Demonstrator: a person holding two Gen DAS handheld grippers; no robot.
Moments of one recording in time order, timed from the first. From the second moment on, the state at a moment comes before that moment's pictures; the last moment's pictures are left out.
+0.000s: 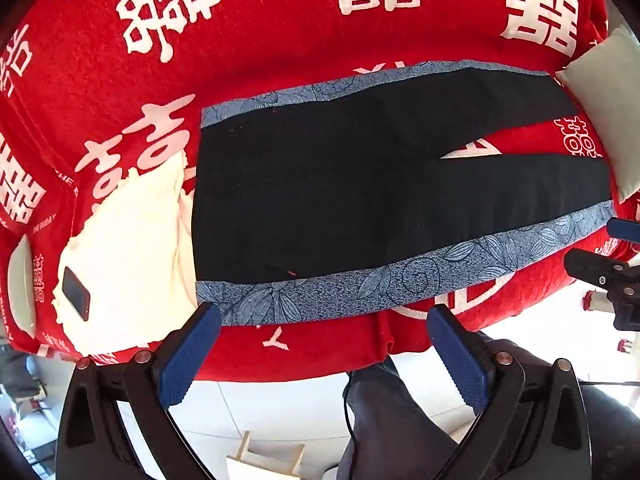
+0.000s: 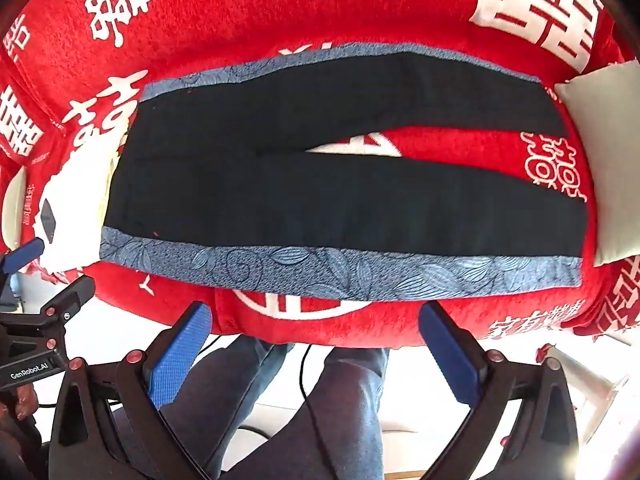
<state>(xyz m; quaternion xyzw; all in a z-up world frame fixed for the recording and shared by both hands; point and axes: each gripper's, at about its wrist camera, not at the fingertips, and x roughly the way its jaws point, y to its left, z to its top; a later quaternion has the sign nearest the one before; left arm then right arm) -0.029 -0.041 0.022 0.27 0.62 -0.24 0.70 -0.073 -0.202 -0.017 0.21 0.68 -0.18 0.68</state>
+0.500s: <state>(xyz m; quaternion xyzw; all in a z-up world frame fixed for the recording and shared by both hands) -0.033 -0.042 0.024 0.30 0.61 -0.22 0.70 -0.083 -0.207 -0.020 0.21 0.68 -0.19 0.67</state>
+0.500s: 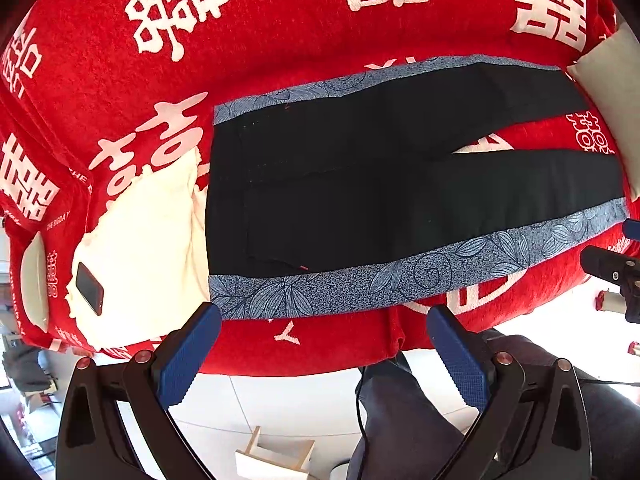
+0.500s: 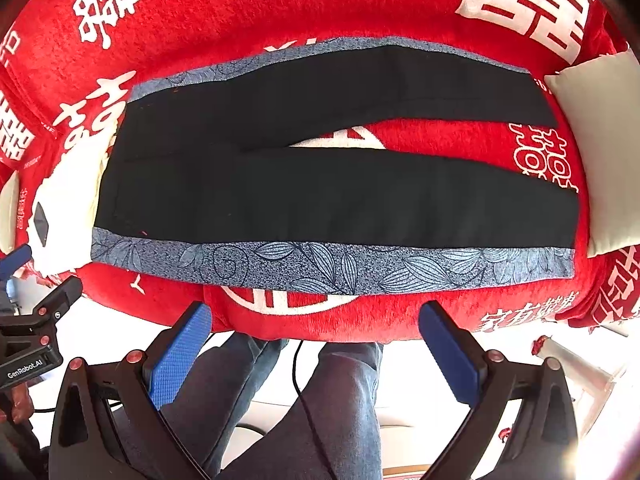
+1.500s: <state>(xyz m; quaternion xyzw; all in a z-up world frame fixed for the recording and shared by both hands) -0.033 -0.041 0.028 0.29 0.61 -0.21 0.71 -0.078 -0.206 -0.012 0.18 0.68 -0.20 0.68</state>
